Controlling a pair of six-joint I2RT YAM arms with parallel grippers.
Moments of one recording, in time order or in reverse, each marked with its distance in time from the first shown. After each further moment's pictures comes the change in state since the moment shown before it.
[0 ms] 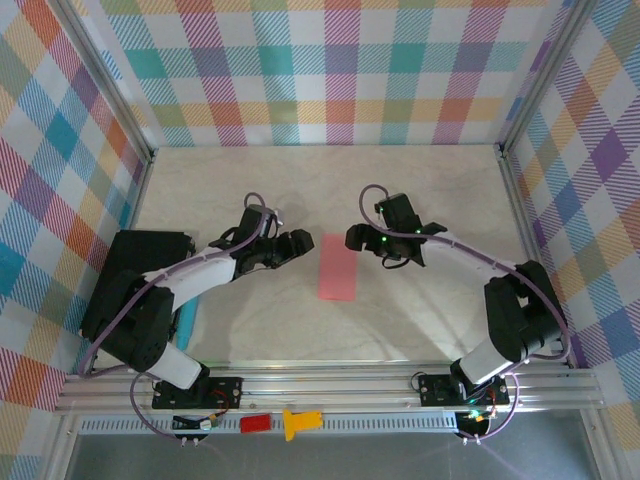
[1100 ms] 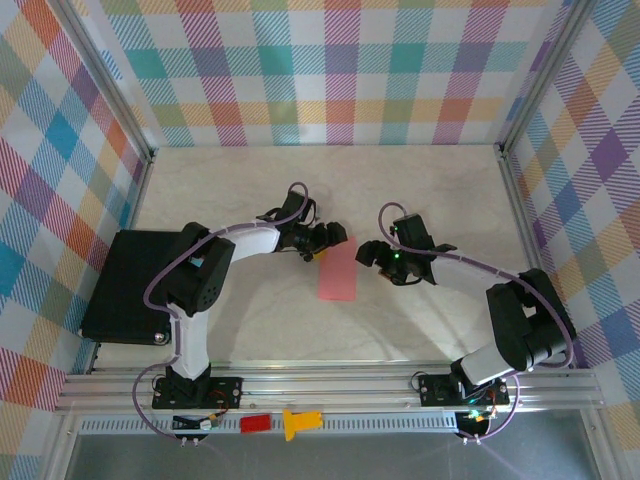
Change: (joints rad) left arm -0.077 0.463 0.383 -0.053 0.134 -0.032; right arm -0.055 -0.048 -0.215 0.127 -0.202 0.253
